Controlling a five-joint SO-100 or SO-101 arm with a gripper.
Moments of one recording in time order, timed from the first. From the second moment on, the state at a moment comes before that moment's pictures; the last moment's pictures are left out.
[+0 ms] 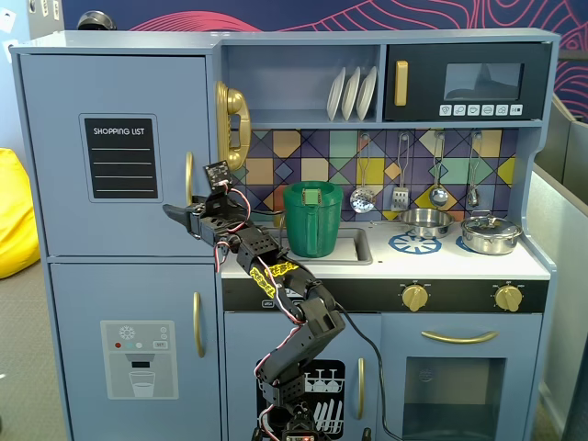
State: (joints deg) arm -41.8 129.2 107.9 12.0 -98.6
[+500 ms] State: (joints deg) arm -56.2 136.2 117.6 6.9 -114.5
